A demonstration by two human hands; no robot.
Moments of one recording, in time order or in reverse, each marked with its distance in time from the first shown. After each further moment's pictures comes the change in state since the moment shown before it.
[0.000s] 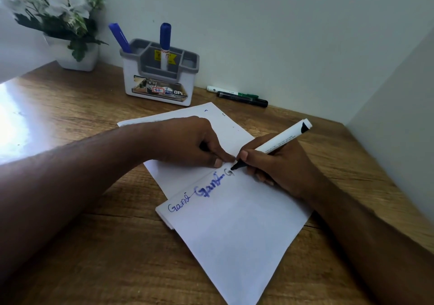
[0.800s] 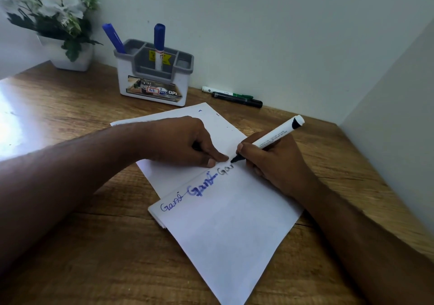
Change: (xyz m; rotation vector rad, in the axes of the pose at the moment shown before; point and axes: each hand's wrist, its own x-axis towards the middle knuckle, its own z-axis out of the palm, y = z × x) left_hand 0.001 -0.001 0.000 0.019 -0.016 -0.014; right_hand 0.004 0.002 0.001 -0.079 0.157 -0.026
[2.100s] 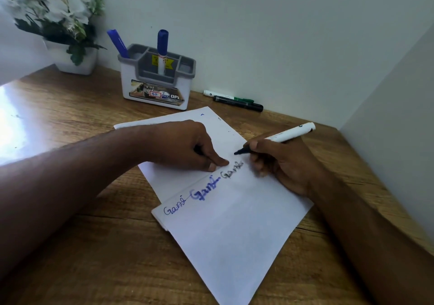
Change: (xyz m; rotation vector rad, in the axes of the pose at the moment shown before) left_hand 0.000 0.000 -0.002 0.014 -0.036 -0.001; right_hand 0.013 0.013 -0.012 0.495 -0.075 0.217
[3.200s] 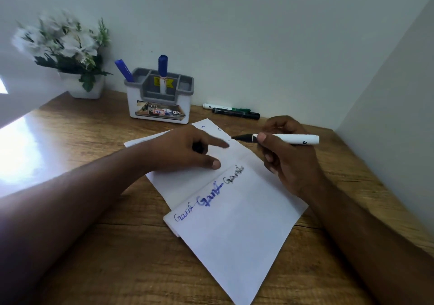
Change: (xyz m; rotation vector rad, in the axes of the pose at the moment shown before) left_hand -0.010 -0.003 -0.003 -0.198 0.221 -0.038; right_hand -0.011 -0.010 0.004 0.112 0.081 -0.332
